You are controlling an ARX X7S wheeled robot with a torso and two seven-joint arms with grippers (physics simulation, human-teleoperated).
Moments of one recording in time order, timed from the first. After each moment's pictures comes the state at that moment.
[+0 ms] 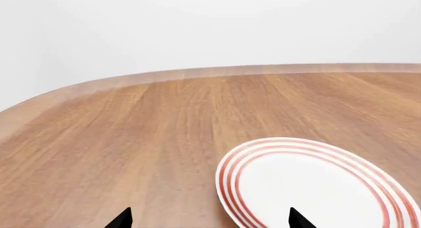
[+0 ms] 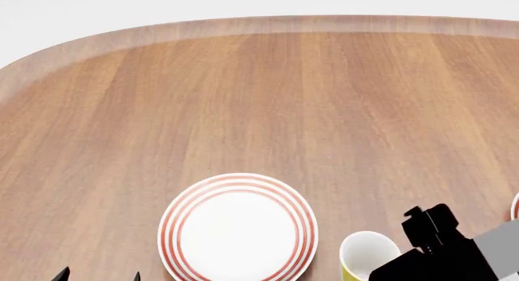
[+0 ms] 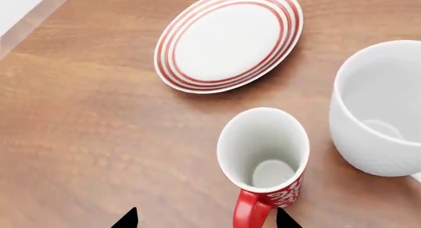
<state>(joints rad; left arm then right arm) -0.05 -0.23 0.31 -0.05 -0.23 0.03 -0.26 0.59 0.11 0.16 0.27 0.76 0.38 1.12</state>
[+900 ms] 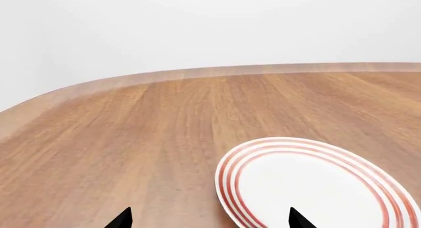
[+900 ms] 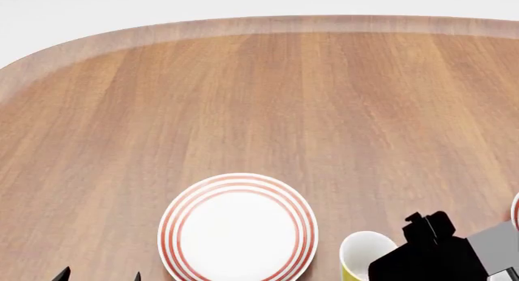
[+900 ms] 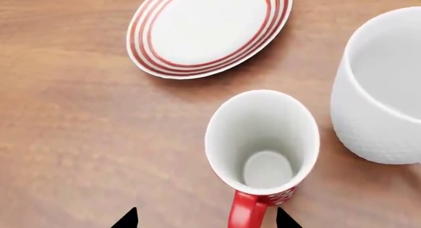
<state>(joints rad) -0.06 -0.24 0.33 -0.06 -0.24 0.03 -0.27 0.72 0.11 0.16 0.62 0.72 0.23 1.06</state>
